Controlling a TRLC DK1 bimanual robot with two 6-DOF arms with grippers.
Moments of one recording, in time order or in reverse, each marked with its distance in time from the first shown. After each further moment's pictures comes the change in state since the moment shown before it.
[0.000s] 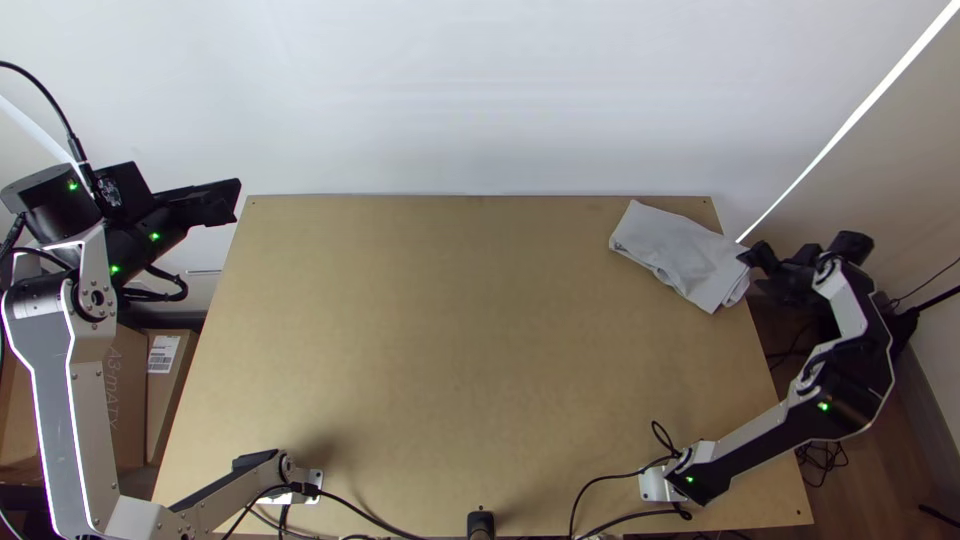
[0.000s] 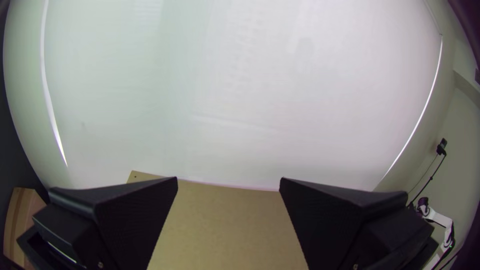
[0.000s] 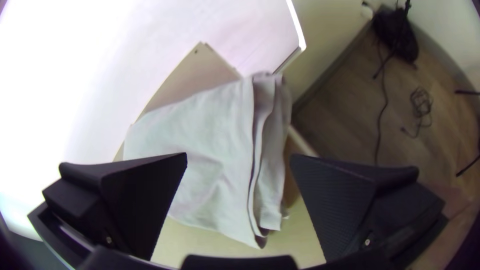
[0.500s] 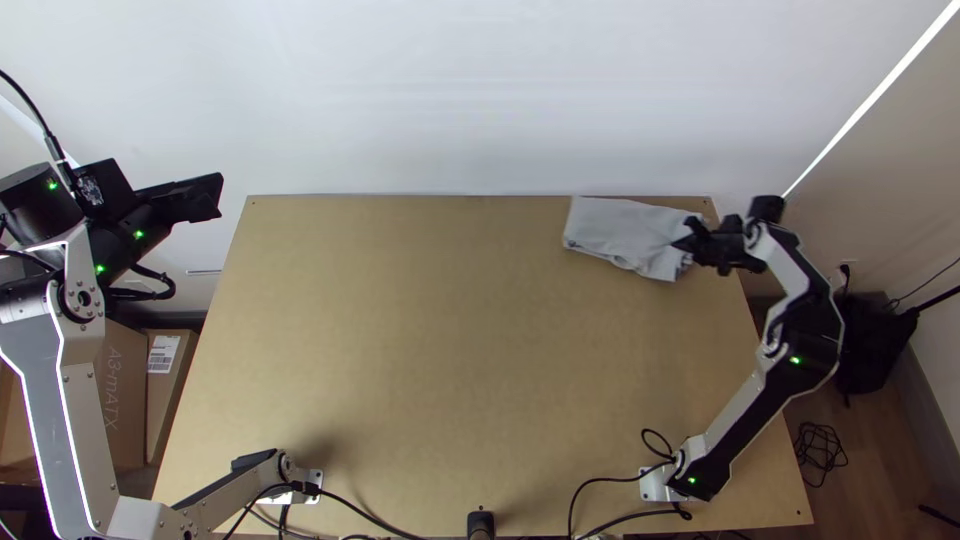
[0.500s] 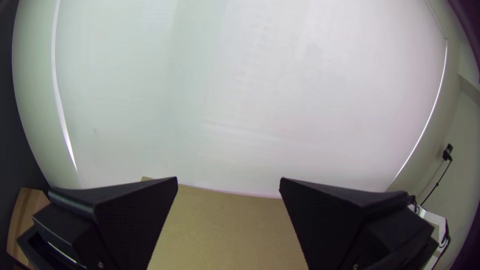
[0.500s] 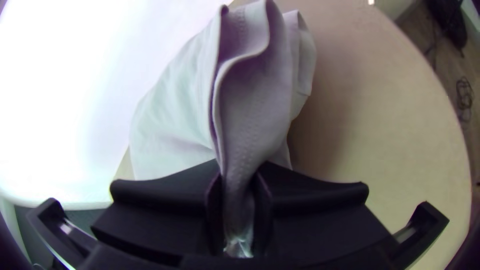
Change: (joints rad) left arm 0.046 0.003 0.035 -0.007 -0.008 0.007; right arm 0.262 0.231 0.175 -0.050 -0.119 0.154
